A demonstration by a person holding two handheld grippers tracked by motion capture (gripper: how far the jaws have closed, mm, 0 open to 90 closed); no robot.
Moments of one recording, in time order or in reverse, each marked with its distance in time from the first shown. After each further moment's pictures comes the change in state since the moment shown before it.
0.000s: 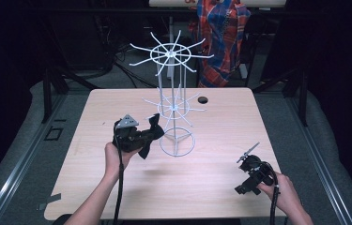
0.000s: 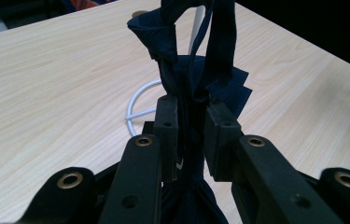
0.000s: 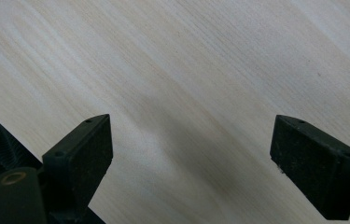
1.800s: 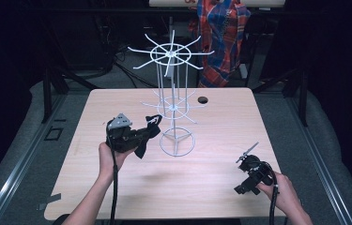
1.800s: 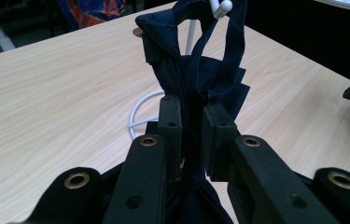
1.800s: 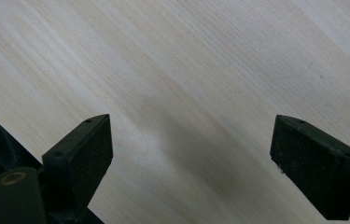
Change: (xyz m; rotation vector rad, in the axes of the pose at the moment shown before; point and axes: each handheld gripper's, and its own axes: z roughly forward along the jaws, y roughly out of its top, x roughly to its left) left arm -0.004 0.005 -0.021 -0.039 -0.007 0.021; right arm 0.002 0.001 0.003 -0.014 -0.002 0.011
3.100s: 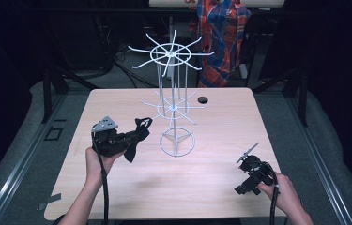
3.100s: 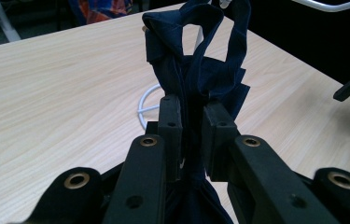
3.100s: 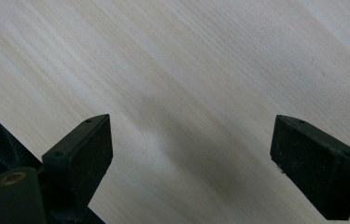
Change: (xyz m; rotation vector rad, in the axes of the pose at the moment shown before) left arm 0.010 -0.011 -0.033 -0.018 0.011 -0.049; right arm -0.002 -0.001 0.001 0.006 0.012 0.009
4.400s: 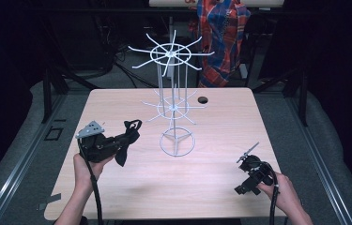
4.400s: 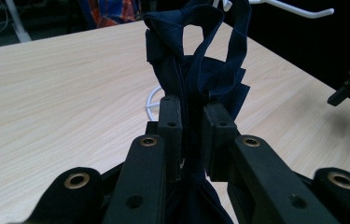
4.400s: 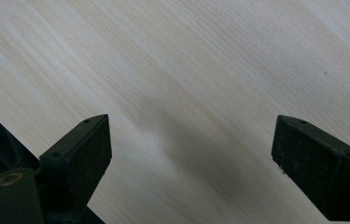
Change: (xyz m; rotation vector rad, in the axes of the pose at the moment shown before) left arm 0.002 -0.011 -0.033 -0.045 0.014 -0.032; right arm -0.003 0.001 -0.001 0.033 -0.005 -0.025
